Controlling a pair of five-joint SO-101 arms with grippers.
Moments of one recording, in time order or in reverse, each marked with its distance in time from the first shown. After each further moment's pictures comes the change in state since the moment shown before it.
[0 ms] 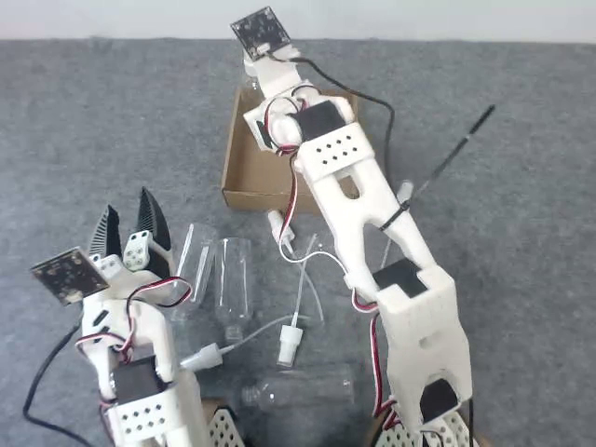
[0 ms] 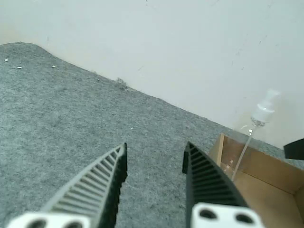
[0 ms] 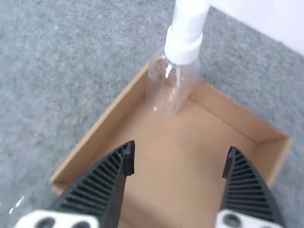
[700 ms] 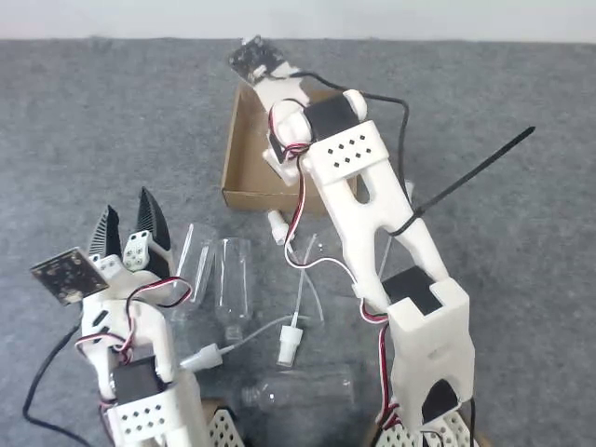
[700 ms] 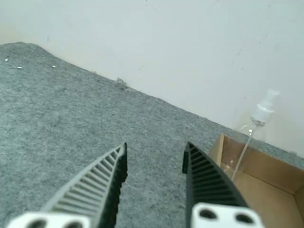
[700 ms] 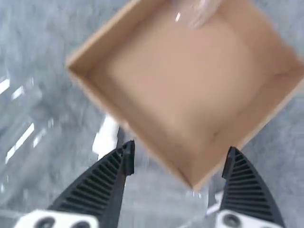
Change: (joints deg) left arm 0.0 0.0 0.0 0.0 0.0; right arm 0.0 -5.7 0.0 26.3 12.2
